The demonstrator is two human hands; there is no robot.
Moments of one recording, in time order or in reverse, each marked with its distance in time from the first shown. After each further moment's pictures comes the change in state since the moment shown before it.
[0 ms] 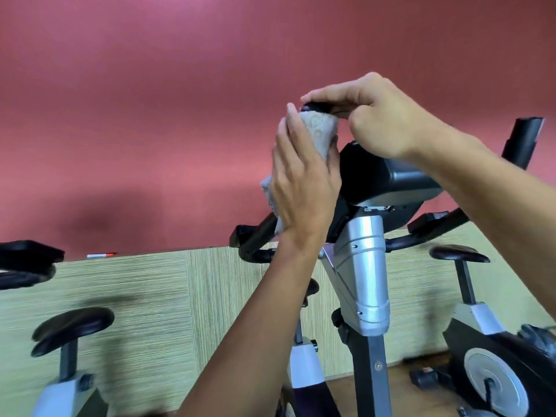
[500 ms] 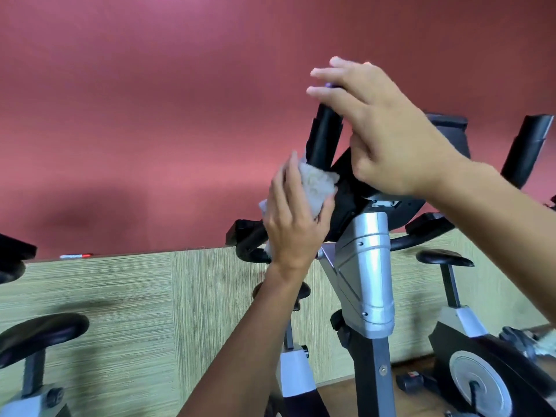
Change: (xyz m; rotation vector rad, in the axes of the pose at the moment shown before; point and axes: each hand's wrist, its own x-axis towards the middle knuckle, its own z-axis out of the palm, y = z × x) left_hand -0.057 -0.066 0.006 -0.203 0.073 0.130; right_hand -0.029 -0.004 0.039 -0.685 0.075 -0.363
